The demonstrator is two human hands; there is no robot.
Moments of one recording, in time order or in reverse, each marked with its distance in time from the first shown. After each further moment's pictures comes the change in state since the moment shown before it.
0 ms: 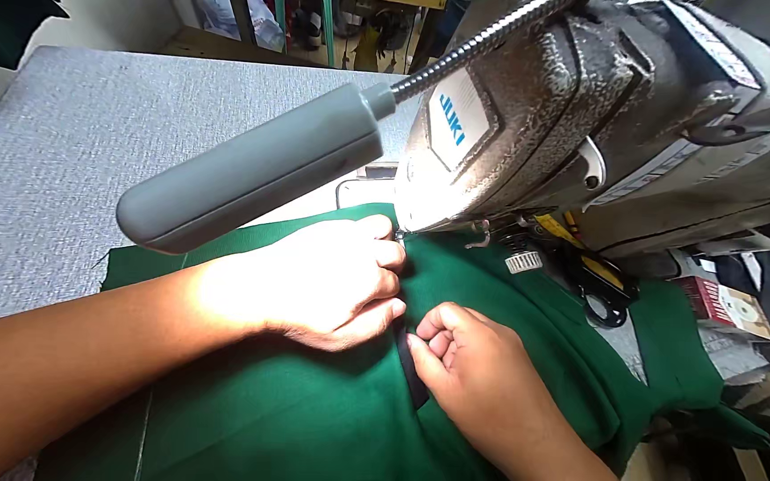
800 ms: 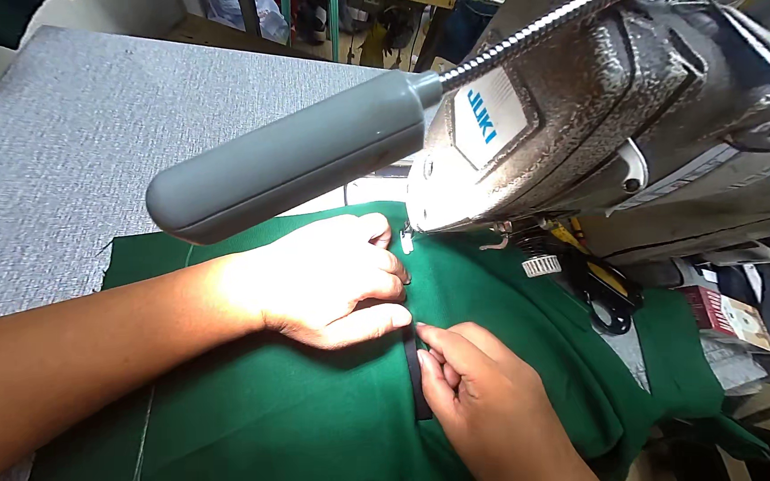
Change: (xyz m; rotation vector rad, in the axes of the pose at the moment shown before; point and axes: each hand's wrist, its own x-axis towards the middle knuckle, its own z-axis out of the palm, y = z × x) left_hand -0.014 0.000 0.009 0.001 0.043 -0.040; right_hand -0.015 0.002 0.007 -0.078 0.159 -0.214
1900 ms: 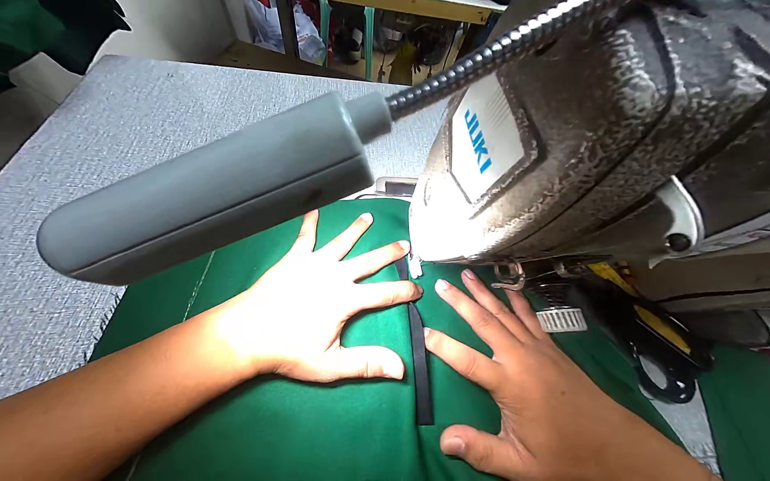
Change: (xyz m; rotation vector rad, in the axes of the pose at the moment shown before) left_hand -0.013 0.017 0.020 0.150 -0.063 -0.457; right_hand 0.036 0.096 -0.003 -0.015 -0.337 -0.522
